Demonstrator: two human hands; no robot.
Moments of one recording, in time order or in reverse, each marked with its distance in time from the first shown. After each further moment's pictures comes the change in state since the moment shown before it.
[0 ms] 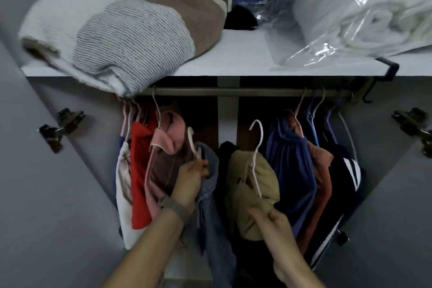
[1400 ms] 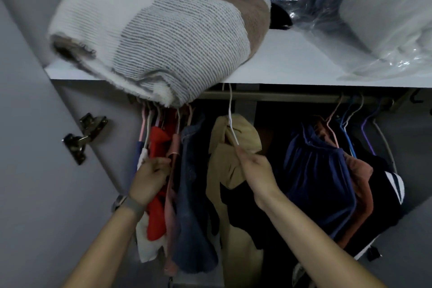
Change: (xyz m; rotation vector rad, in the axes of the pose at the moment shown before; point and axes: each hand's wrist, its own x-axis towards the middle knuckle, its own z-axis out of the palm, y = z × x) left_hand 0.084 0.028 -0.152 0.520 0.017 0.171; right_hand 0.099 -0.066 0.121 -0.086 -0.007 -0.187
